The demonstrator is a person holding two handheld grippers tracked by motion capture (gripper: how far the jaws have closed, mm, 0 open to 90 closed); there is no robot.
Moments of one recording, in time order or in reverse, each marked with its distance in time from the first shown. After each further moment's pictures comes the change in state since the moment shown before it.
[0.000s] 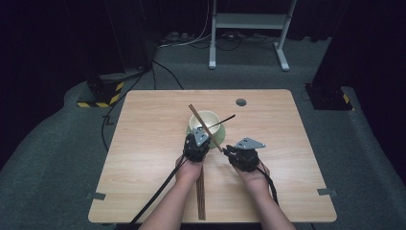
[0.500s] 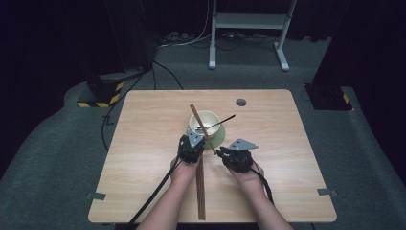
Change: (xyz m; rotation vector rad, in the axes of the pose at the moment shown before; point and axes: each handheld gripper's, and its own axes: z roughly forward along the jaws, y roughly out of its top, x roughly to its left) left arm 0.013 -0.009 -0.008 -0.012 0.021 -0.019; right arm 0.016 0.004 0.009 0.011 0.038 -0.028
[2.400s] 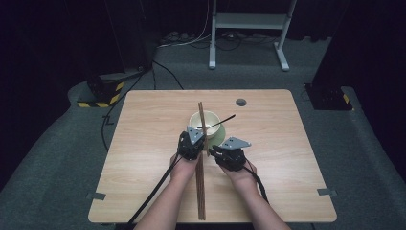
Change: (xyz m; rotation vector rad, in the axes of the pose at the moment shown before) left arm 0.001 0.014 0.001 -0.004 0.007 0.037; right arm 0.012 0.012 0.012 -0.030 0.041 -0.011
